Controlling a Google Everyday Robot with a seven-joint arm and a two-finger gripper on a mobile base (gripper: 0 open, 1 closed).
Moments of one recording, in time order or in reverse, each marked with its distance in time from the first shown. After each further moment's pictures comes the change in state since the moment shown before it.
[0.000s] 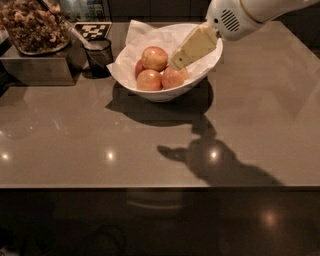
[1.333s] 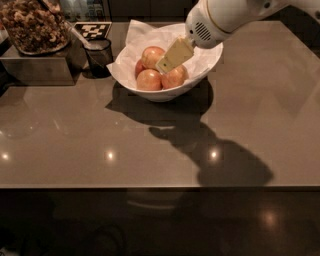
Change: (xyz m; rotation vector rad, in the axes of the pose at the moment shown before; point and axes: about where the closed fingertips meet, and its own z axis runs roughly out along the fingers) arm -0.001 -0.004 0.063 -0.051 0.042 0.017
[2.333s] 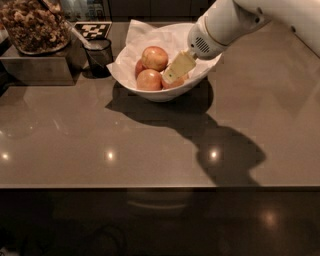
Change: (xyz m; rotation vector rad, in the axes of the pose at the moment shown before) arm 0.035 -0.020 0.036 -0.010 0.087 0.035
